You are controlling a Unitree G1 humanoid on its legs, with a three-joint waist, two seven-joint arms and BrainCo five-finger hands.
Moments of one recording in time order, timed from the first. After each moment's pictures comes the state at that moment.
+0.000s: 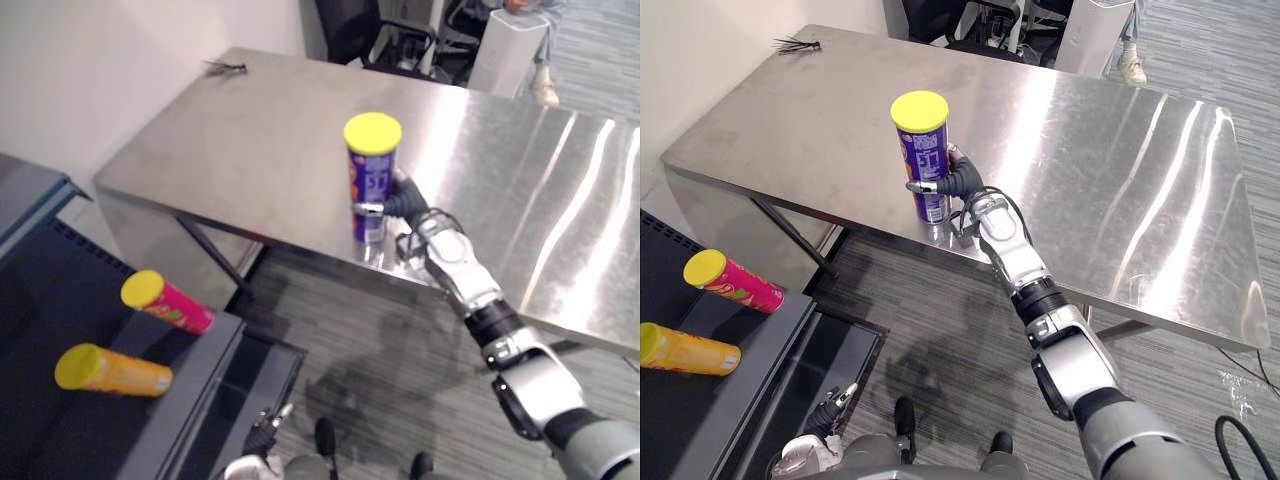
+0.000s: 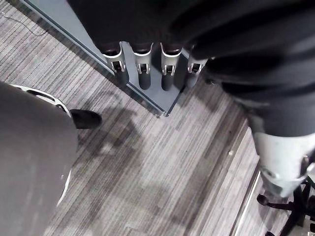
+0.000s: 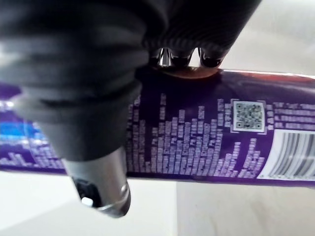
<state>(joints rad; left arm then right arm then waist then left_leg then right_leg) 0.10 0.08 0.12 0.94 -0.19 -0.14 -0.02 -0.82 -0.20 0.31 0.56 0.27 -0.11 0.08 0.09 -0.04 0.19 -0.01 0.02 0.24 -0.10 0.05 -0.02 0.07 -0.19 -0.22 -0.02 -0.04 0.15</state>
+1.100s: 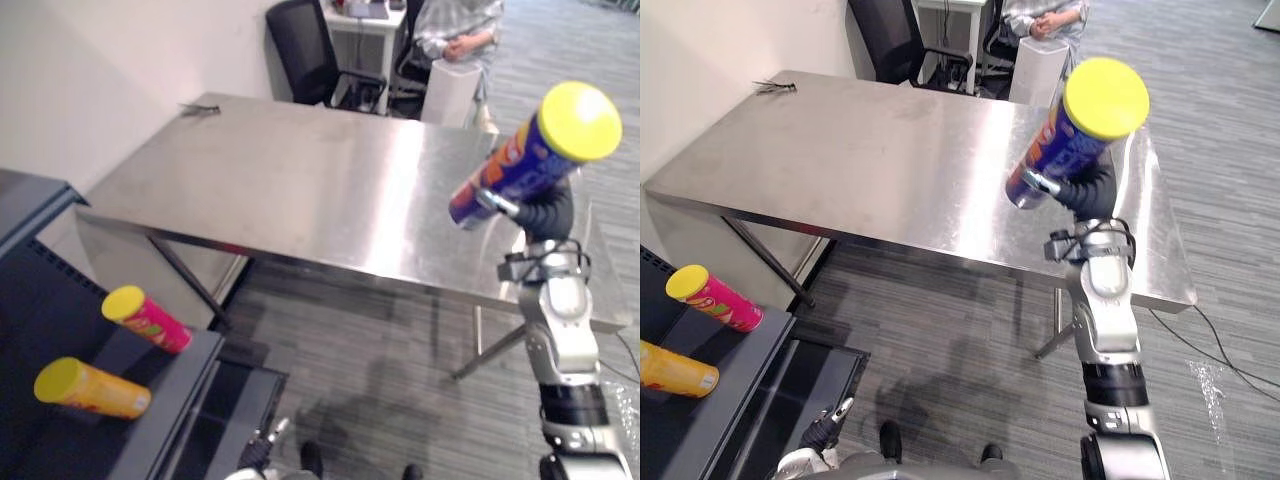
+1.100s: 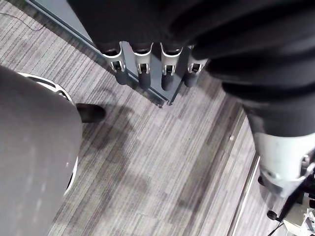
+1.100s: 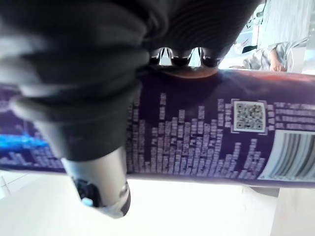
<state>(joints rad) 0.12 0.08 0.15 1.00 -0.17 -0.12 -0.01 -0.27 -0.31 -0.13 -0.16 0.30 -0.17 0.01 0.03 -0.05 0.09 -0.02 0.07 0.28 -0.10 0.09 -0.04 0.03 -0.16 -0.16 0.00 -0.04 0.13</state>
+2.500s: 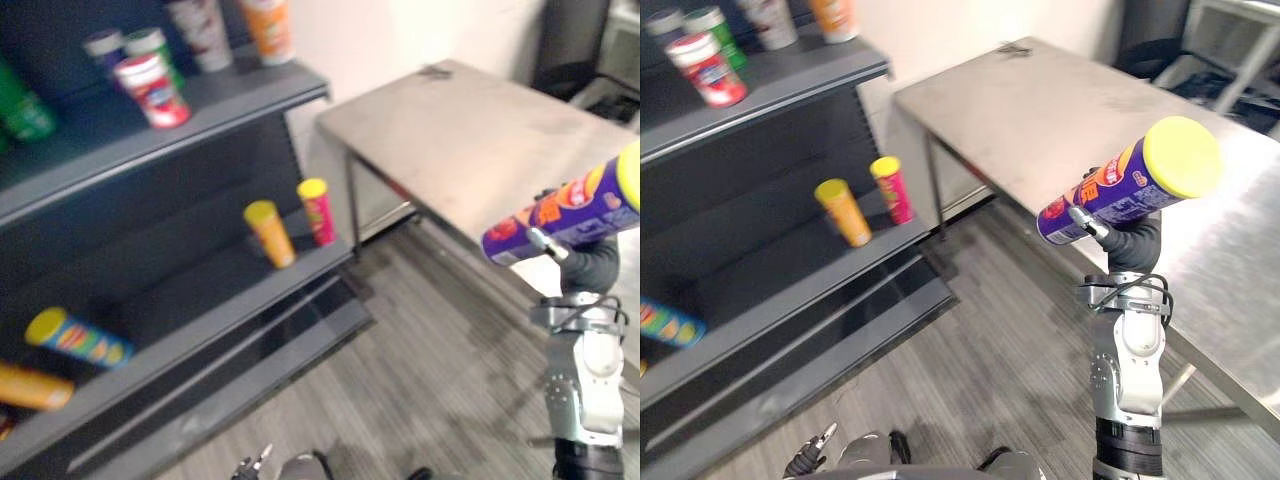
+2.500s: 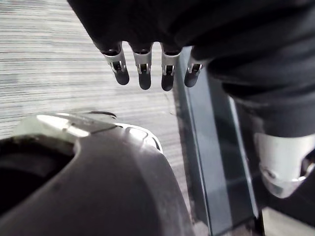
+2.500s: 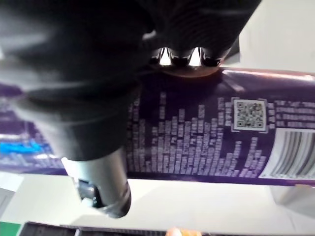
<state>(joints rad) 0.18 0.07 0.28 1.04 -0.20 -0.08 -0.05 -0.05 -0.22 -0.26 -0.28 0.39 -0.19 0.02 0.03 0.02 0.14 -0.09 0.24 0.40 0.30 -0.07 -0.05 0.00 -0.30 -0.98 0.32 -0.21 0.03</state>
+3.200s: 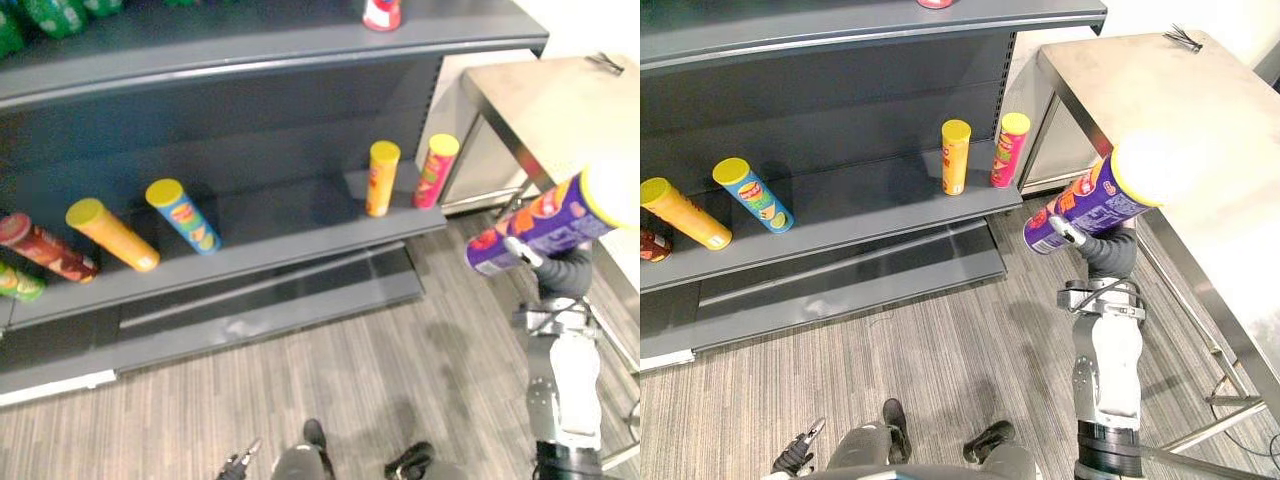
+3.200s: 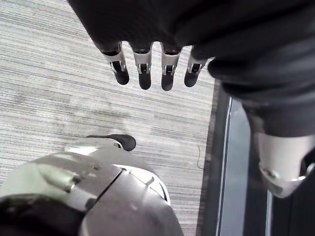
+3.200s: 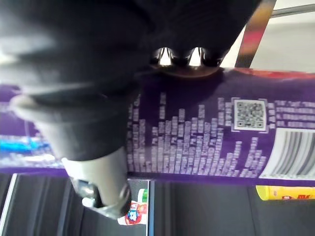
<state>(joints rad) 0.15 0.11 0.35 1.03 -0.18 -0.09 -0.03 -0.06 -0.14 -0.21 -0.25 0.31 -0.18 0.01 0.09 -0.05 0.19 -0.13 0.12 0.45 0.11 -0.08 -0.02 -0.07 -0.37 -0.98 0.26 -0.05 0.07</state>
